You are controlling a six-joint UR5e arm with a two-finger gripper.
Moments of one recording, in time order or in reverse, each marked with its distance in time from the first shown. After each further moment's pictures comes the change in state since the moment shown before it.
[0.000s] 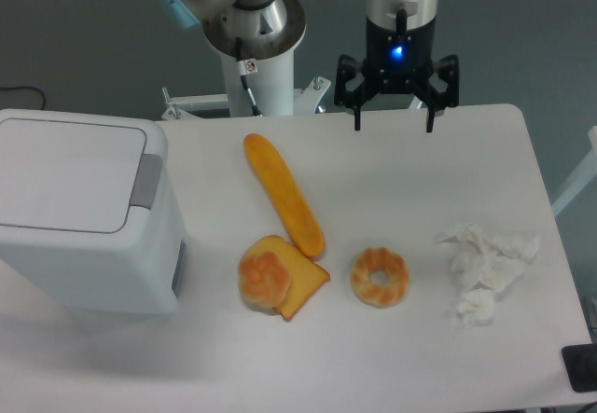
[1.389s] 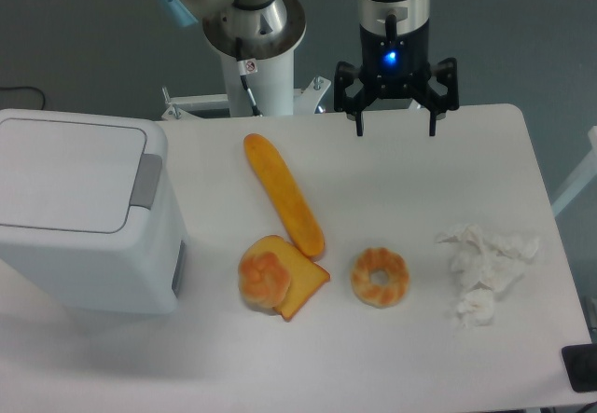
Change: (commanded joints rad) arm -0.012 -0.001 0.006 0.000 0.046 -0.006
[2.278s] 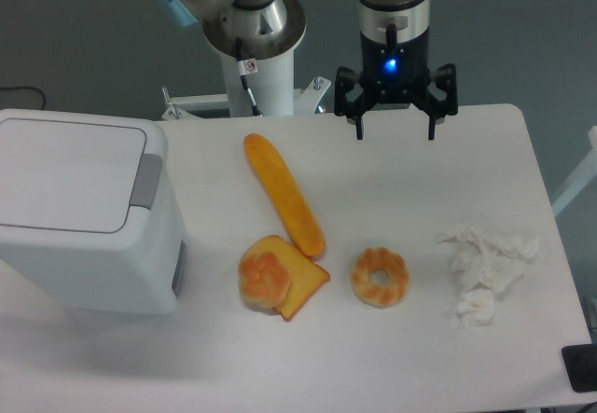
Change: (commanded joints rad) arm 0.000 -0.011 -0.008 -0.003 0.006 -0.002
